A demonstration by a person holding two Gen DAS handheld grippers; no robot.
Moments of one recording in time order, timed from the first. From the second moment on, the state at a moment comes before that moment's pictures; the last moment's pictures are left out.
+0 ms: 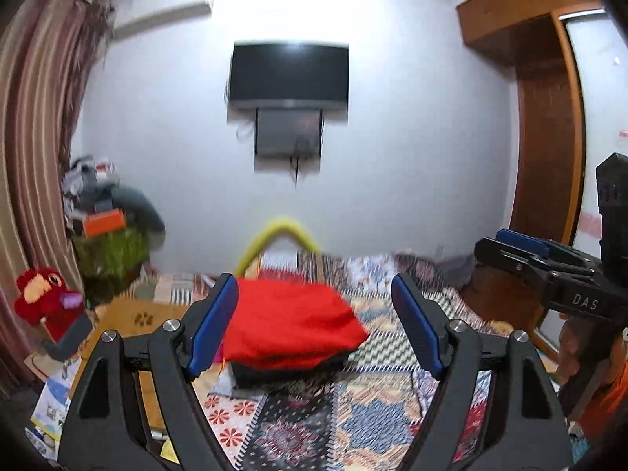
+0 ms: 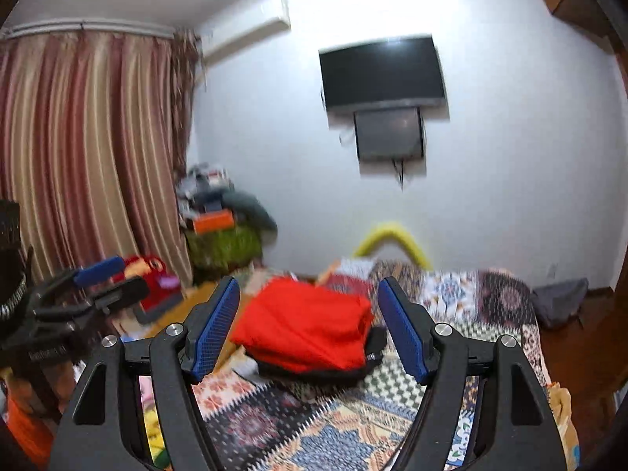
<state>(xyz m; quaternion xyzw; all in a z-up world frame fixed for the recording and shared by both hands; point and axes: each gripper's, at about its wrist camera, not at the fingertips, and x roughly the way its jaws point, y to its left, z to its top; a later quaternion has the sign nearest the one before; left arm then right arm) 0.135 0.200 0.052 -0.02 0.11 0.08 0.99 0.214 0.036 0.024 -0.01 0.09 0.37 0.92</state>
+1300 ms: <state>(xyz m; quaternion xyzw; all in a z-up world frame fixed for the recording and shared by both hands) 0.060 0.152 0.050 -0.03 0.03 0.15 0.99 0.155 0.015 0.009 -0.01 0.04 0.33 0.94</state>
